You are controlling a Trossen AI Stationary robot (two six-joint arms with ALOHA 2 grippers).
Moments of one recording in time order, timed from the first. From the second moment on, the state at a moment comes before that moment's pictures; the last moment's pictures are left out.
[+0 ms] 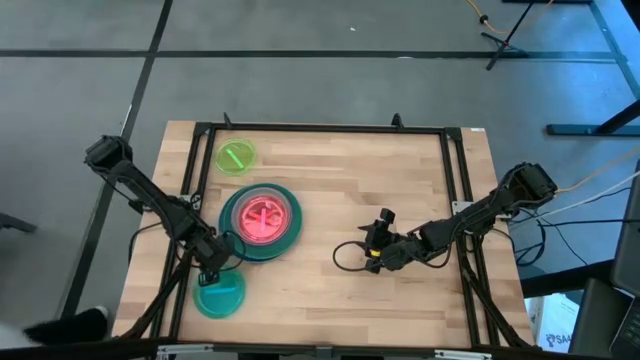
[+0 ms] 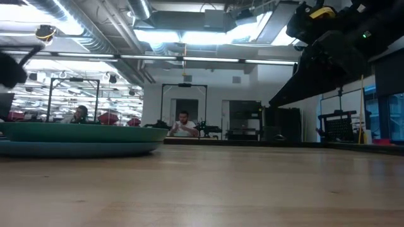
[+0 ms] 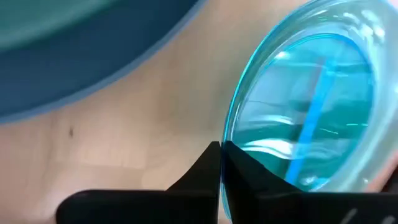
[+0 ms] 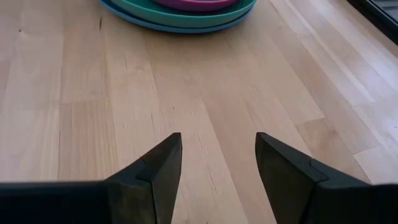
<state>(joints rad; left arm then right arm) -0.68 1.10 0.45 -0.64 0.17 -1.04 0.46 1.51 0.69 0.01 0.64 0.42</state>
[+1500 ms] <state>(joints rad) 0.15 1.10 0.76 -1.01 -0.18 -0.30 0.46 1.52 0.68 0.01 0.66 0.47</state>
